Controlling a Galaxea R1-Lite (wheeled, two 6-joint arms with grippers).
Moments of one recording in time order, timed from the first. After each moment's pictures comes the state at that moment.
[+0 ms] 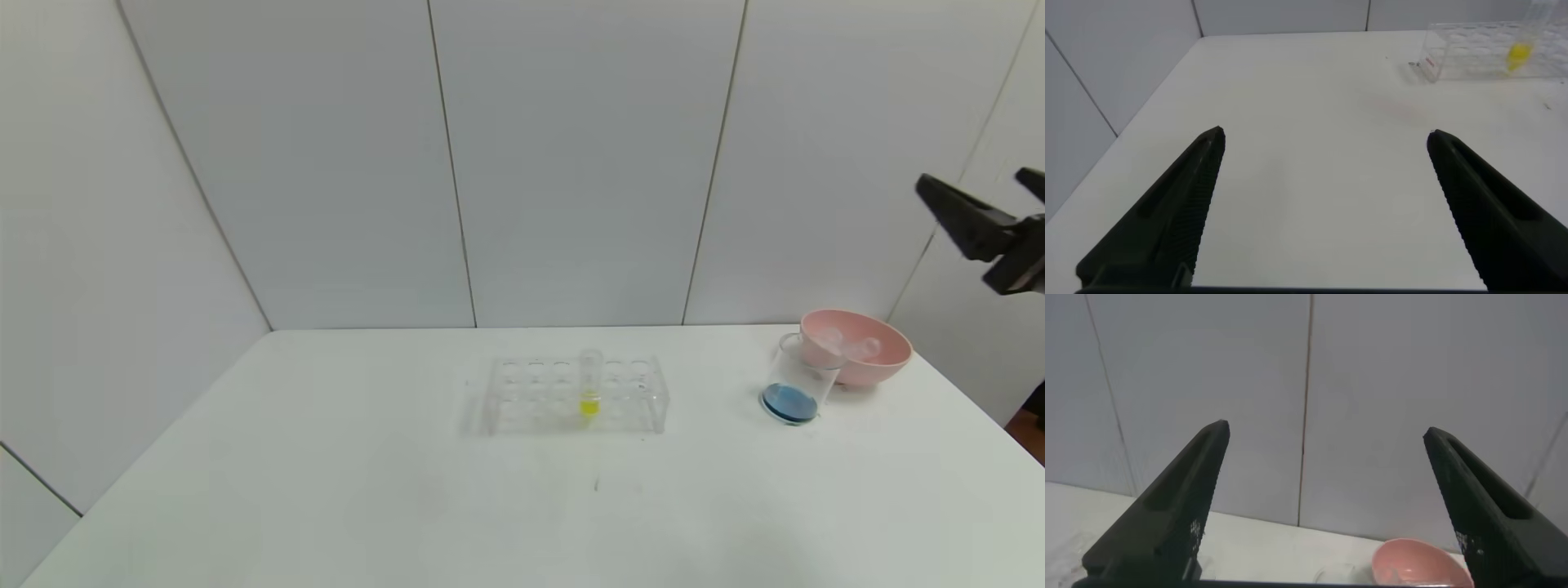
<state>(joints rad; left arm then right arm) 0.00 0.00 0.00 0.00 0.00 0.00 0.07 1.34 -0.61 -1.07 0.08 -0.02</state>
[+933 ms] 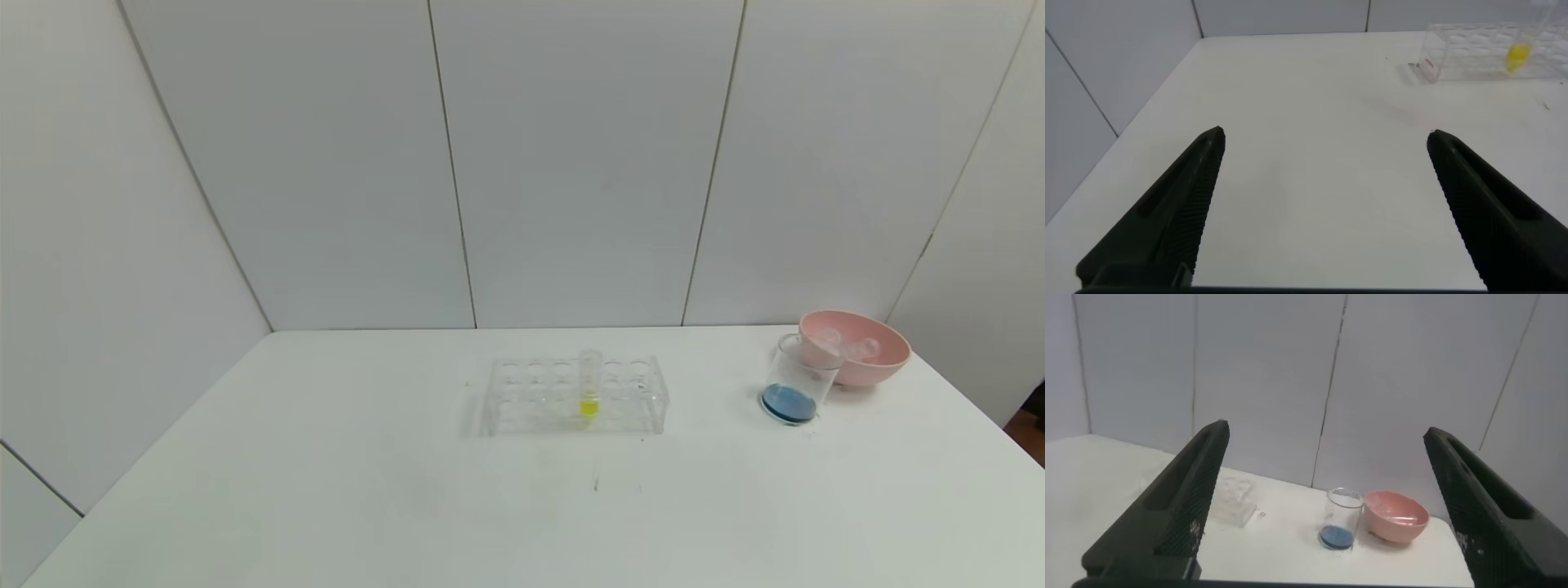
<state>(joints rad) 0.00 0.00 0.00 0.00 0.00 0.00 -0.02 0.21 -0.35 -0.30 0.25 -0.03</state>
